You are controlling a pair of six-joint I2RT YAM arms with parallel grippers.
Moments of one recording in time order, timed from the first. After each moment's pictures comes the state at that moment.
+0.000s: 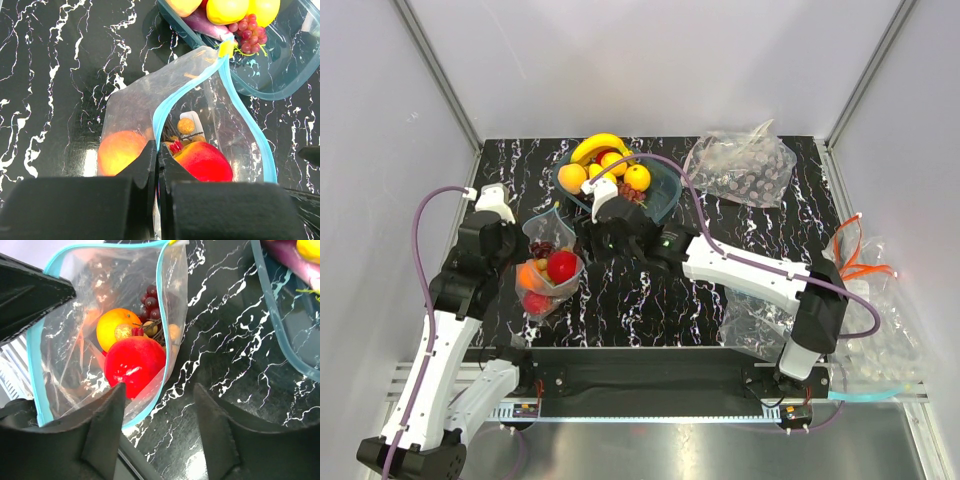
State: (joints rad) left arm -0.20 0.76 0.97 -0.75 -0.14 -0.31; right arm 1.09 1.71 1.53 -0.30 0.16 0.41
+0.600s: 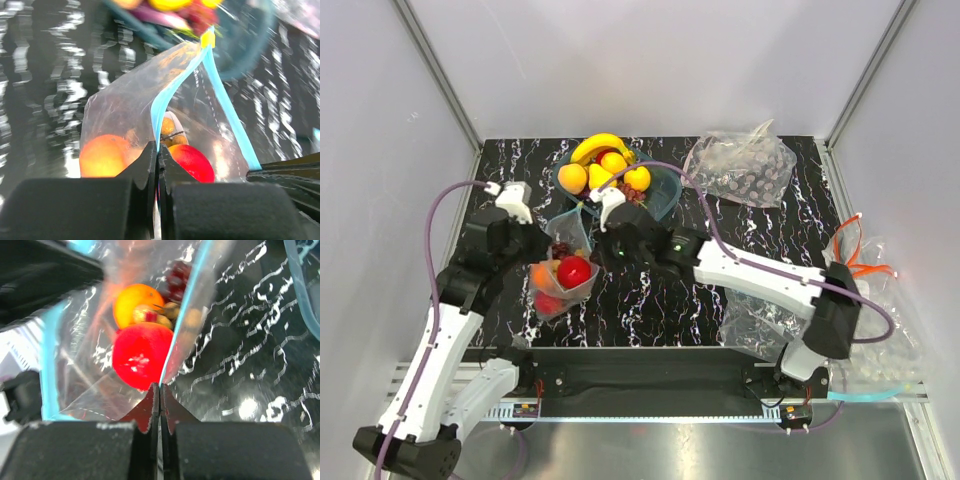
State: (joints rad) left arm -0.24 0.79 0.96 -0.70 0.05 -0.27; right arm 1.09 1.67 1.48 -0.35 0.07 0.45
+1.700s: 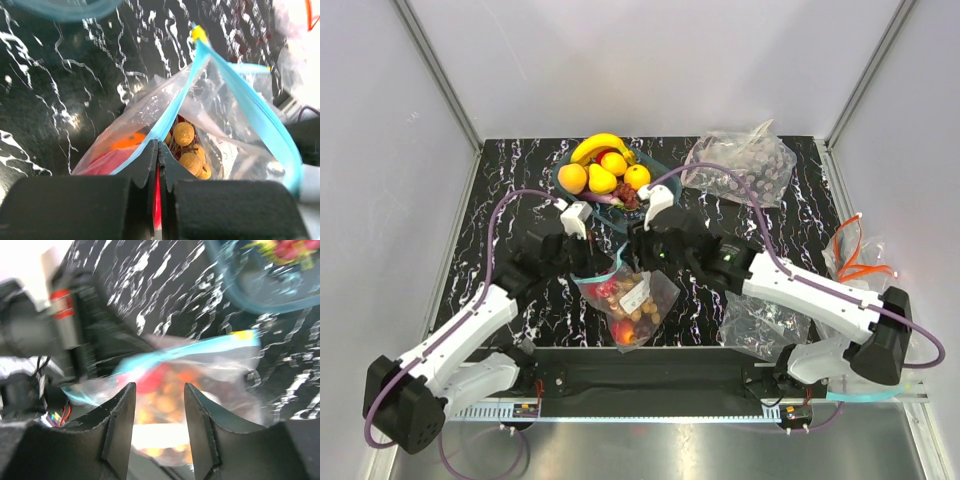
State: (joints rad) left arm -0.52 0.98 0.70 -0.27 0.33 -0.50; right arm 1.06 1.38 1.26 -0.40 0.18 0.49
